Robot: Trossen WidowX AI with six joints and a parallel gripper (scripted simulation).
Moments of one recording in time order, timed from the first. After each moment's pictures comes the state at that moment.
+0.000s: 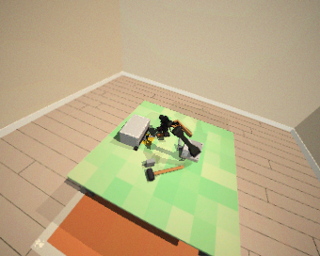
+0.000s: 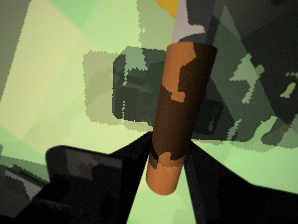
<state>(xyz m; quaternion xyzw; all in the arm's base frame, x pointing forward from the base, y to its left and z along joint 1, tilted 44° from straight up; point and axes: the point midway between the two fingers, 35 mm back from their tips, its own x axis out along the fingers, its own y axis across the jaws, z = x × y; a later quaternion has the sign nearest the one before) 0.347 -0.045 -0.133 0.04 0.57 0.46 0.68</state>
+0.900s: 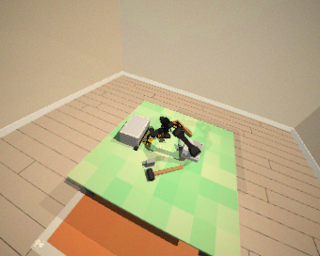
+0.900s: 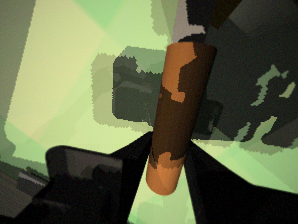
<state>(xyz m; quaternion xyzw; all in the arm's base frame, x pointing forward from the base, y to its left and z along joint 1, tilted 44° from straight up) 0.332 -0.033 -0.122 0.04 0.57 0.46 0.68</state>
